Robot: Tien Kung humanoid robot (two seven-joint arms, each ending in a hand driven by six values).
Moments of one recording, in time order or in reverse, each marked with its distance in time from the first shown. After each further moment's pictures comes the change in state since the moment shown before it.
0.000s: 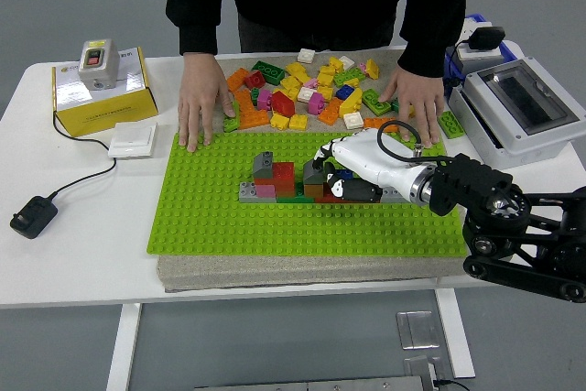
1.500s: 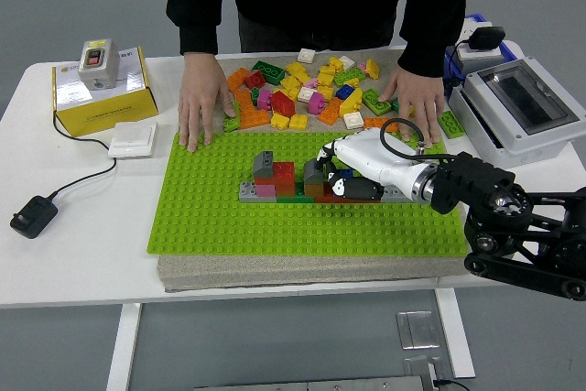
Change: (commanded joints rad) left arm -0.003 0.002 -0.003 0.000 -0.002 0.001 -0.002; right arm 0.000 -0.006 0.005 -0.003 0.031 -0.006 0.009
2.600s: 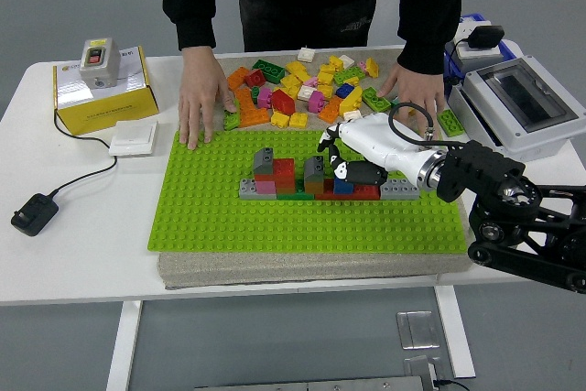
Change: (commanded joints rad) left arm 0.008 -0.003 -0.005 0.000 0.007 0.003 0.002; right arm -0.016 -0.025 0.087 0.018 0.010 -0.014 0.005
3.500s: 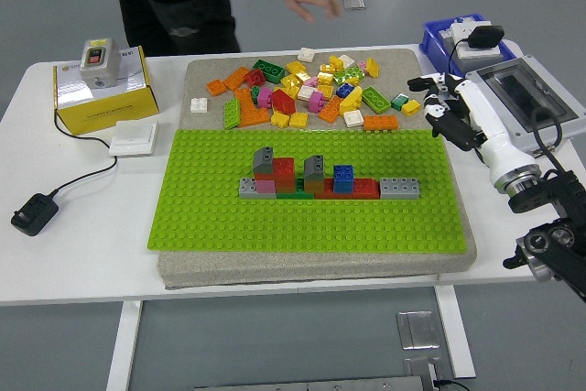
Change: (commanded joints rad) left arm 0.025 -0.008 0.024 0.000 -0.041 0.022 0.003; right arm -0.644 0.089 0.796 -0.013 0.498 -0.124 0.419
